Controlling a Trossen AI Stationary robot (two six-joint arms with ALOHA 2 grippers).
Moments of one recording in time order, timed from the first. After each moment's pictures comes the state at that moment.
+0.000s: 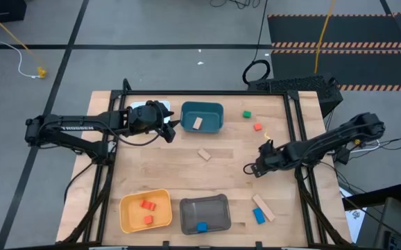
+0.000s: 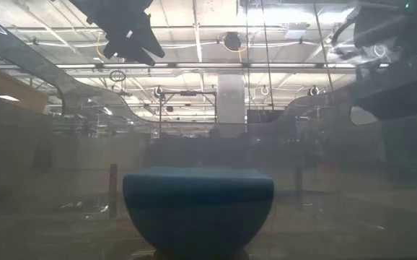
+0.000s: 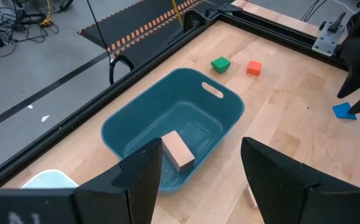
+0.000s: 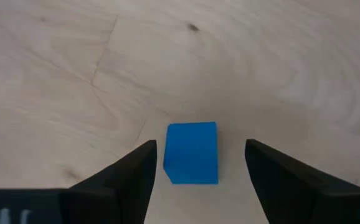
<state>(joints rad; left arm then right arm) 0.13 1.14 0.92 -0.35 -0.36 -0.32 0.27 1.15 0.51 -0.72 0.10 1.39</state>
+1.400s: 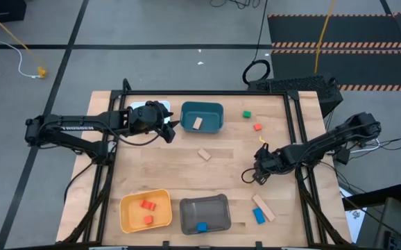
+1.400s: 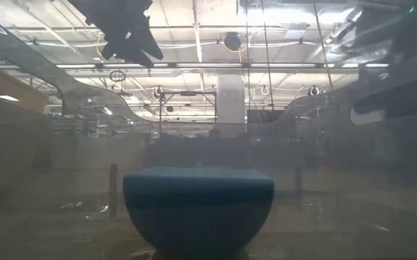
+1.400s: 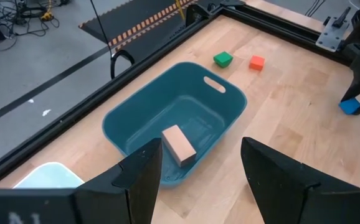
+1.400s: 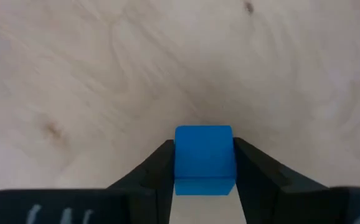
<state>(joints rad) 0.13 1.14 0.92 -0.37 -0.36 -0.34 0.31 1.22 0.51 -0.67 0.09 1.11</state>
